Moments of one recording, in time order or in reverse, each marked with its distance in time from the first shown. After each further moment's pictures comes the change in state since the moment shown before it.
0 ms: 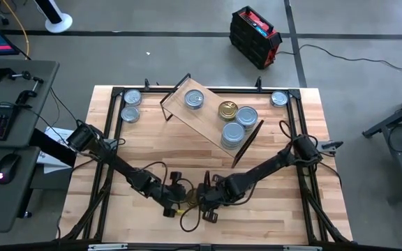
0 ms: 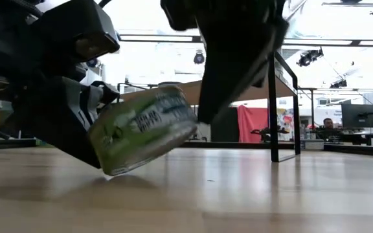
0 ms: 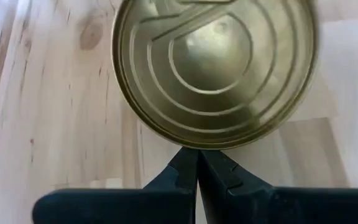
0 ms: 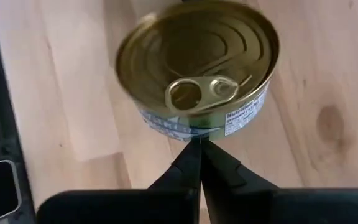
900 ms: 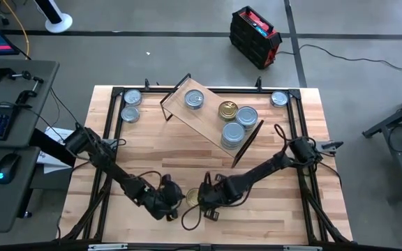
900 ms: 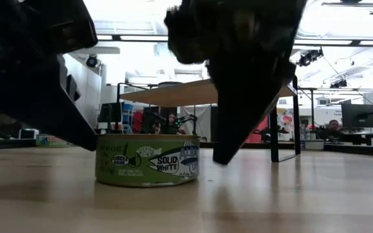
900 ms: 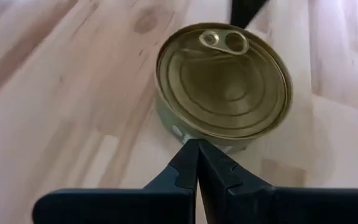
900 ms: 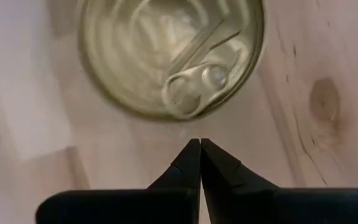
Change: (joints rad) left arm -0.126 -0.001 0.001 -0.029 -0.250 -0.520; right arm 0.008 0.041 -0.026 -0.034 0.005 0.027
